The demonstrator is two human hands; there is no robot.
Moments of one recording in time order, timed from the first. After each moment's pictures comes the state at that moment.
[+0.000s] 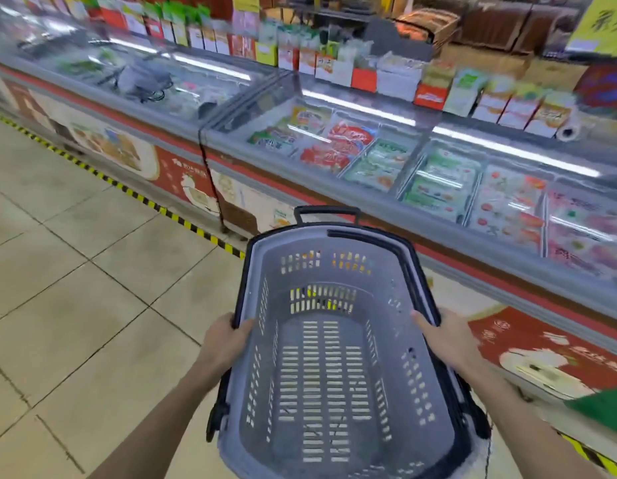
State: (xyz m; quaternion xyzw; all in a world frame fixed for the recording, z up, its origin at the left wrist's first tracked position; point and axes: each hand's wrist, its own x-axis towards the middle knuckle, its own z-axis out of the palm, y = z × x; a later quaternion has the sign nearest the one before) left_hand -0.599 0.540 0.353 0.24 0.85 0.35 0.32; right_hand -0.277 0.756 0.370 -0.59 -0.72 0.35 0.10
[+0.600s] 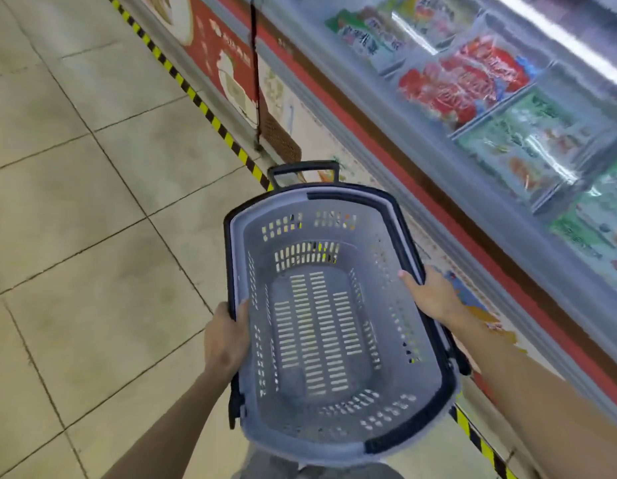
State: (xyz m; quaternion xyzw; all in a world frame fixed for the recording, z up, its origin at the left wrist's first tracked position) left_hand -0.752 0.713 0.129 -0.01 0.88 0.38 0.27; right_hand -0.599 1.028 0.182 -0.50 -0.78 0.35 -0.12
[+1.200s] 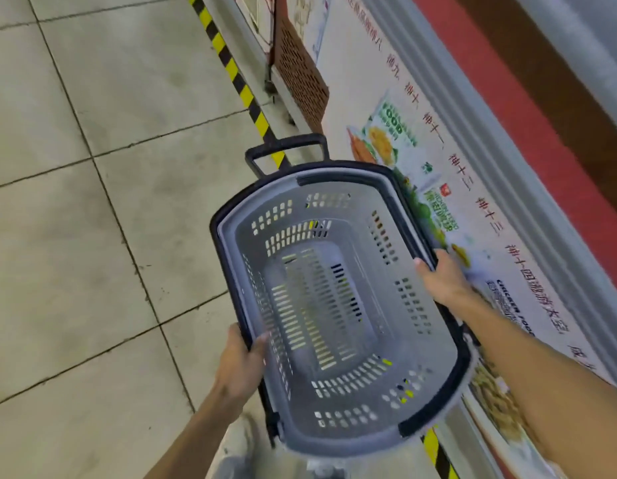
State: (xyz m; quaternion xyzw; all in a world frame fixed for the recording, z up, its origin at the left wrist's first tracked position) left_hand -0.777 0.873 -0.171 -0.12 0.79 0.46 0.40; right_hand -0.744 1.235 -0.152 -0.50 -0.78 0.32 -0.19
